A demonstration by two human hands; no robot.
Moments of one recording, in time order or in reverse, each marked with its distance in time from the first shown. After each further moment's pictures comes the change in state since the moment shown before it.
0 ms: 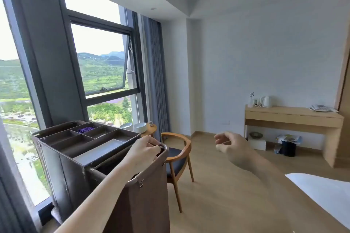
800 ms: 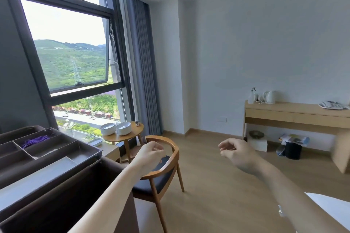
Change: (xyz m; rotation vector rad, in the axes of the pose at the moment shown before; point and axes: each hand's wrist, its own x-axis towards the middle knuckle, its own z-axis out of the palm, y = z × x) left_hand 0.322 0.004 0.211 0.030 -0.069 -0.099; right_hand 0.307 0.212 -0.061 0.027 -0.057 0.132
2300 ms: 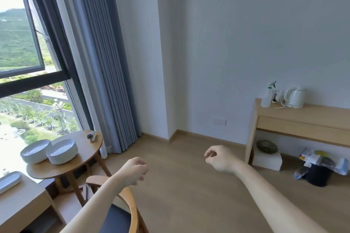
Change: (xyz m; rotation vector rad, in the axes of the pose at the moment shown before) left_hand 0.817 -0.031 0.241 0.109 -0.225 -0.328; right_hand 0.826 0.255 -0.025 -0.228 -0.206 0.168
